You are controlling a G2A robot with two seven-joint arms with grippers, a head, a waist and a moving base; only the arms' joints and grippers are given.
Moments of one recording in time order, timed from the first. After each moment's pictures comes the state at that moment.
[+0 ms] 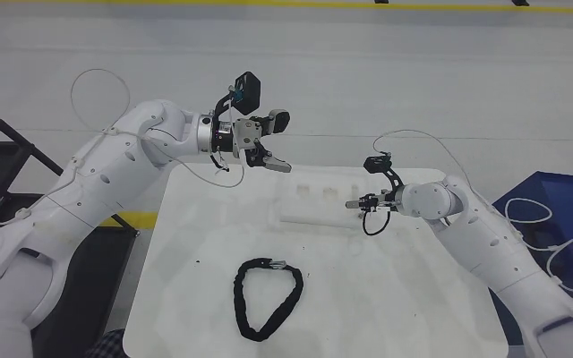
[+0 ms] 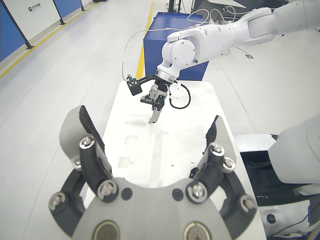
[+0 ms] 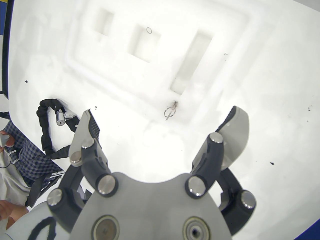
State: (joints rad) left arm 0.21 -0.83 -0.33 -1.26 0.28 -1.01 -0.19; right arm -0.69 -1.04 0.70 -1.16 -0.33 -0.07 0.88
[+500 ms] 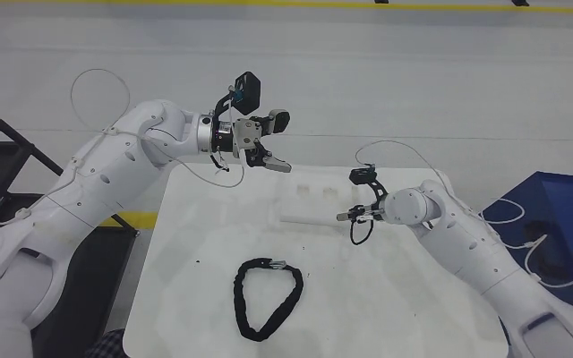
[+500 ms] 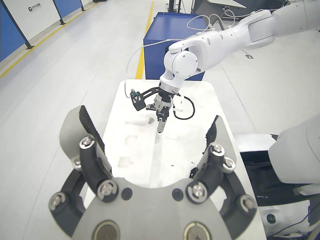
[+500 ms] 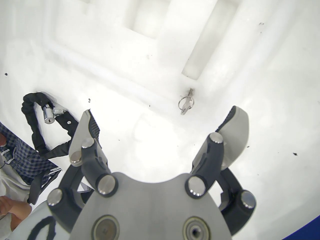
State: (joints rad) left arm 0.21 -0.83 -0.33 -1.26 0.28 -1.01 -0.19; right arm -0.67 -1.10 0.60 -1.16 -0.39 0.07 0.94
